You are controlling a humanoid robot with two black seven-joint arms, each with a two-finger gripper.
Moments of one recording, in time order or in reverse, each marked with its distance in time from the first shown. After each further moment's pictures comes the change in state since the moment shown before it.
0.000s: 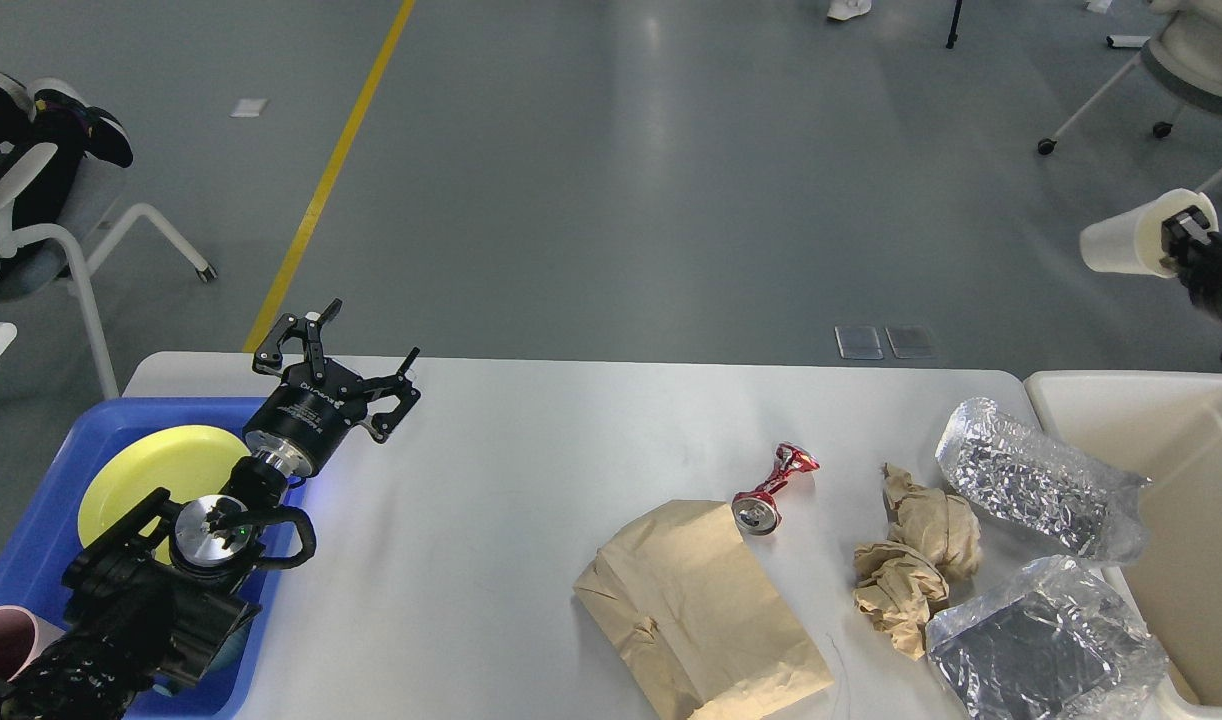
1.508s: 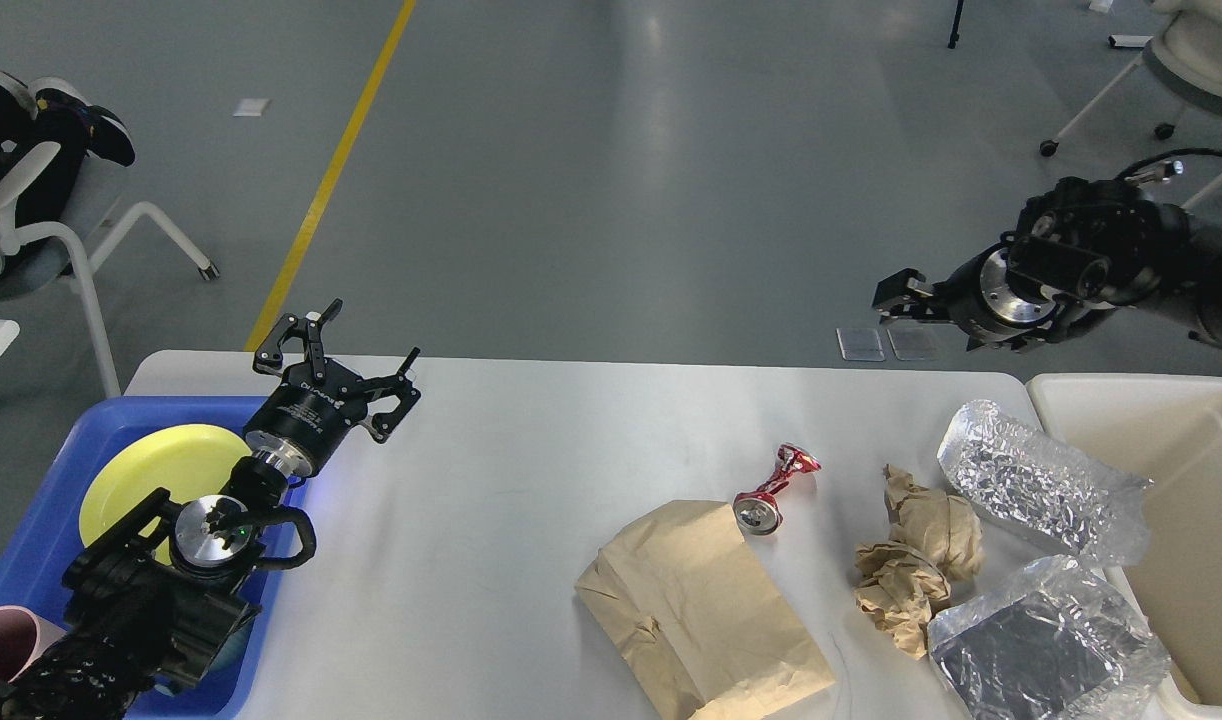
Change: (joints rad) left arm 0.000 0.000 0.000 0.000 0.000 0.000 0.000; right arm 0.361 0.465 -0.549 0.099 0.006 0.620 0.007
